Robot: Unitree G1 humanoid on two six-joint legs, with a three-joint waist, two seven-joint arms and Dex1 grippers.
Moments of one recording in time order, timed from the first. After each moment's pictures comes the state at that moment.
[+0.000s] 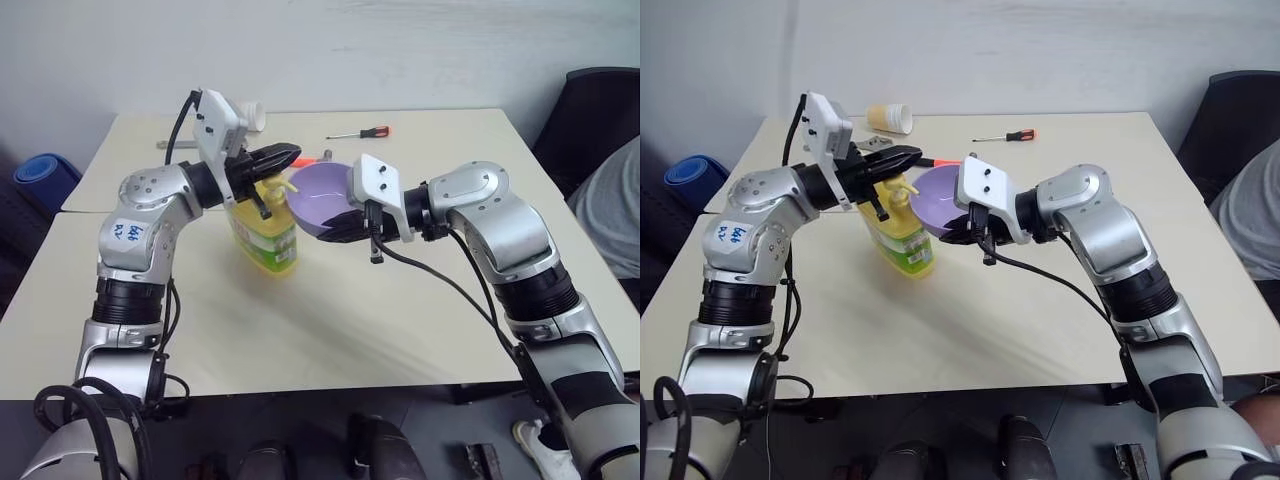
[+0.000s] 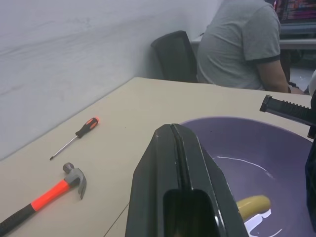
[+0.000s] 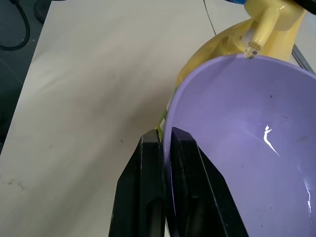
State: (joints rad) left arm -0.86 0.51 0.02 0.15 -0.38 0.42 -0.76; right arm -1.00 -0.53 0.31 0.01 0.18 0.57 1.21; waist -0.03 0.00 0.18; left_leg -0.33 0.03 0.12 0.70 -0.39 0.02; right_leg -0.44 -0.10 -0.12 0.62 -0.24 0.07
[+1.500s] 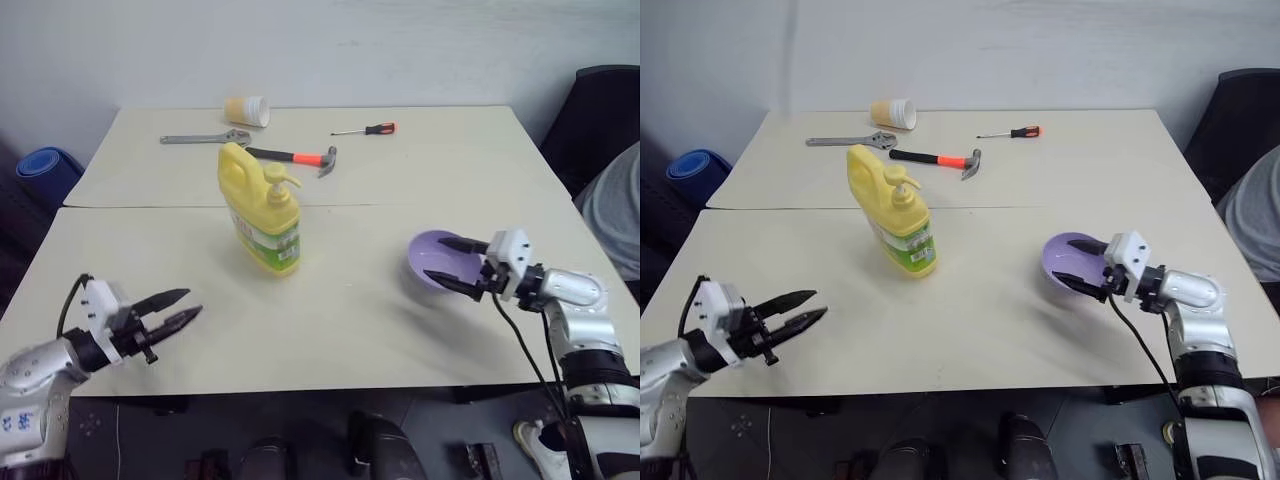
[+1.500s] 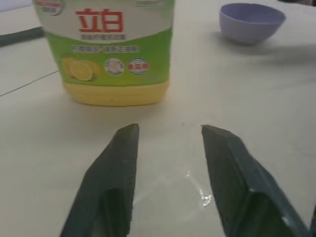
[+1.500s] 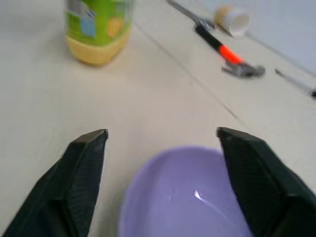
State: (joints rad) left arm 0.15 0.62 0.41 -0.12 -0.46 0.08 -0.99; right arm -0.42 -0.69 -0.12 0.44 0.38 -0.27 1.27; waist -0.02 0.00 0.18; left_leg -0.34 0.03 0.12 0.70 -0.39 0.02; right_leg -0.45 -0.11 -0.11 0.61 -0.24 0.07
